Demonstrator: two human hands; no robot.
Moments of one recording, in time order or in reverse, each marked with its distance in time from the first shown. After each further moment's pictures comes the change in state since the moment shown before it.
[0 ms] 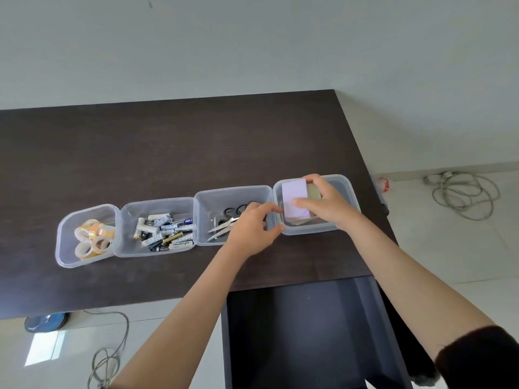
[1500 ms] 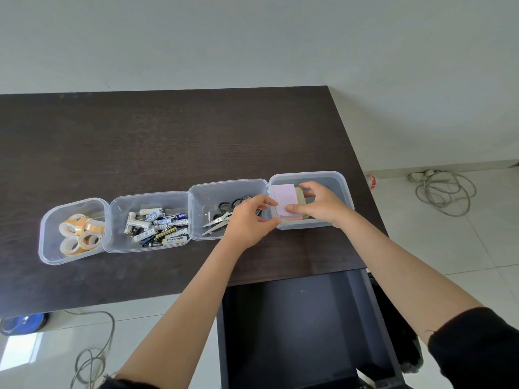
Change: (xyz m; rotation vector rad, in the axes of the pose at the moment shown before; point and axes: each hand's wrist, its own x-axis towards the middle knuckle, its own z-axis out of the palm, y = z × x) left_hand 0.006 -0.010 0.003 -0.222 0.039 -0.007; right_hand 0.007 0.013 0.007 -0.281 0.010 0.121
